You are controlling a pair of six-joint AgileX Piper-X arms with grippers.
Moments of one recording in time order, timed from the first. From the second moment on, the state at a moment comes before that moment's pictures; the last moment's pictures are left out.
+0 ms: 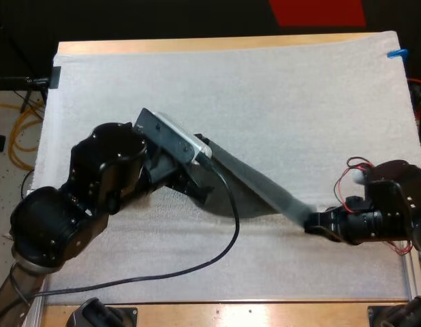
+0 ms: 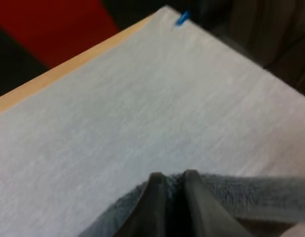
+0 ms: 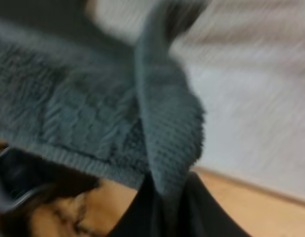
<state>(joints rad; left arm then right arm) -0.66 1.03 -1.45 1.04 0.09 -1.82 0.56 0.89 -1.04 1.23 -0.49 -1.19</state>
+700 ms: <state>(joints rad) -0.66 0.98 -1.45 1.12 -0.15 -1.76 0.56 0.86 -1.04 0.76 -0.25 -0.61</state>
